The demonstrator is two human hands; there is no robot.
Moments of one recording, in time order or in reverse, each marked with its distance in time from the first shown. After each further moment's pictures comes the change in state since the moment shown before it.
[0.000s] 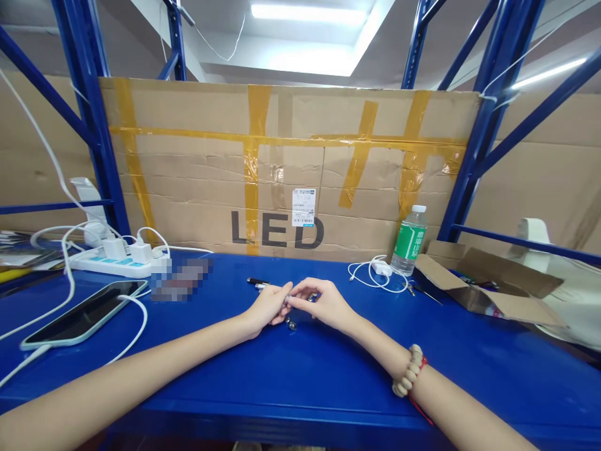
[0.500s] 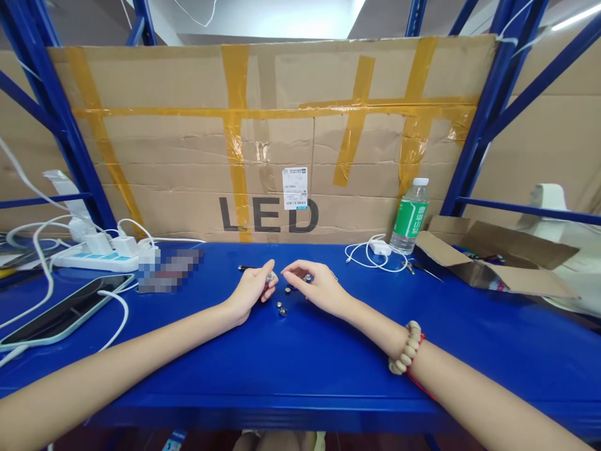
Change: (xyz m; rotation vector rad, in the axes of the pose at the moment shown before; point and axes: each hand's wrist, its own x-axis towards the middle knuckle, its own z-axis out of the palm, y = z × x) left_hand 0.005 -0.002 -0.005 0.041 0.146 0.104; right_hand 0.000 0.008 -0.006 -0.024 0.042 -0.007
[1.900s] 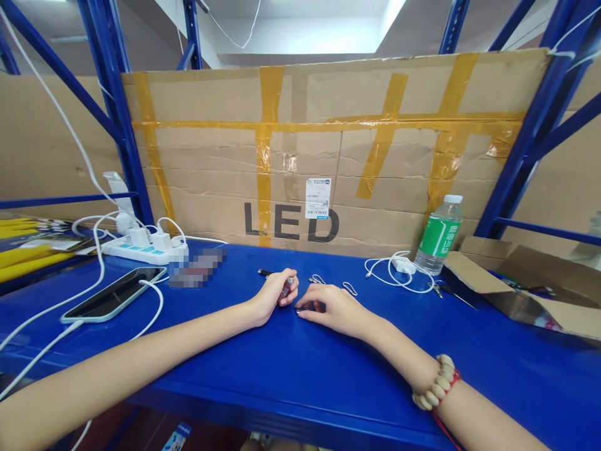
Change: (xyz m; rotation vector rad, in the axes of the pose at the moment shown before) left_hand 0.002 0.003 -0.002 -0.150 -0.104 -0.027; right_hand -0.002 -0.004 -0.004 -0.375 -0.353 -0.224
